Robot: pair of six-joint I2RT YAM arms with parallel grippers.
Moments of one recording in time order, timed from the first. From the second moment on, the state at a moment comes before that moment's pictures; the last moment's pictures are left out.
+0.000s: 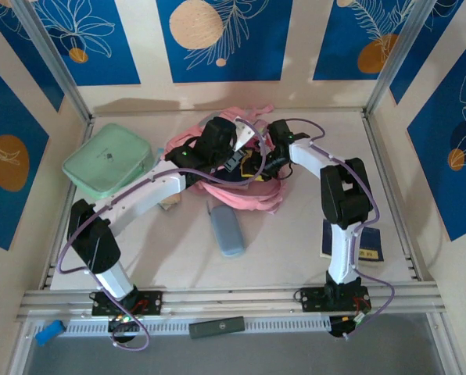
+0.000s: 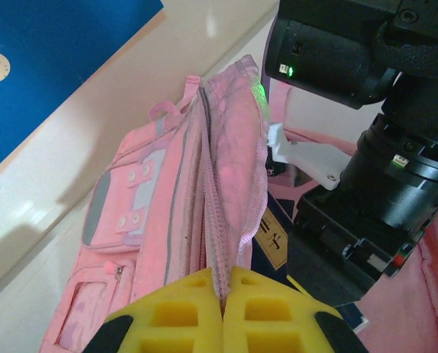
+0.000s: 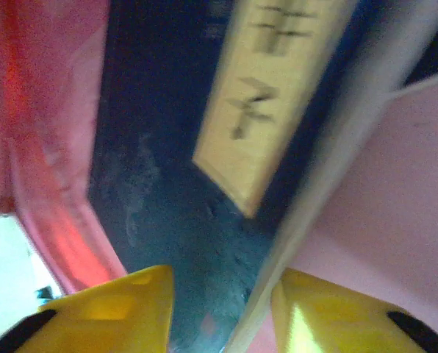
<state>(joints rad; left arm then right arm) -0.79 1.68 1.56 -0.44 -0.24 0.26 0.32 2.03 1.51 -0.71 -0.64 0.40</state>
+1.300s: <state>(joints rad) -0.79 1.68 1.54 -0.44 -0.23 0.23 0.49 1.87 1.21 -0.44 -0.27 0.79</state>
